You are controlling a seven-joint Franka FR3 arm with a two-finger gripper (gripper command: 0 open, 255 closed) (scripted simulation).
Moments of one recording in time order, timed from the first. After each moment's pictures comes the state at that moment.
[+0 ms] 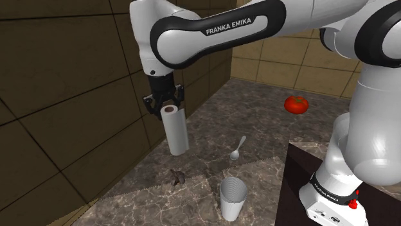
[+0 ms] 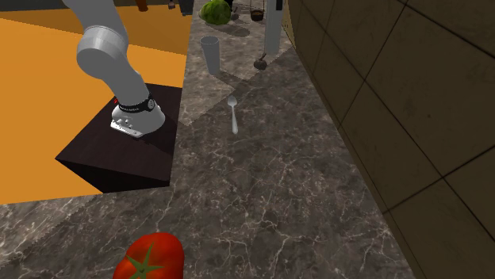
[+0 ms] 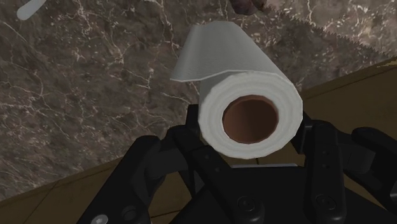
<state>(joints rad) 0.45 0.17 0.24 -1.63 -0.12 1.79 0.78</state>
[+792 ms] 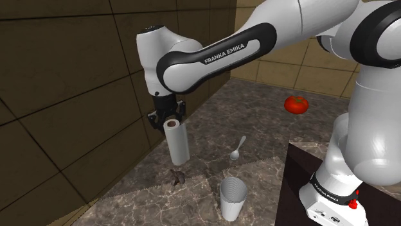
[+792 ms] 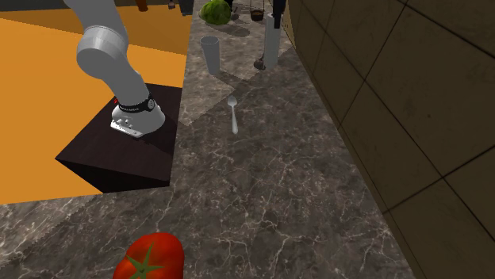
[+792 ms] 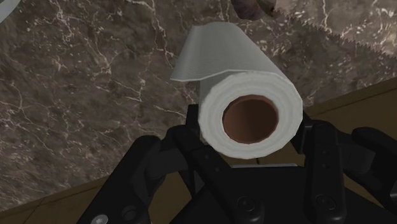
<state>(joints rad) 0.45 0.18 0.23 -1.77 -0.13 1.95 0.80</state>
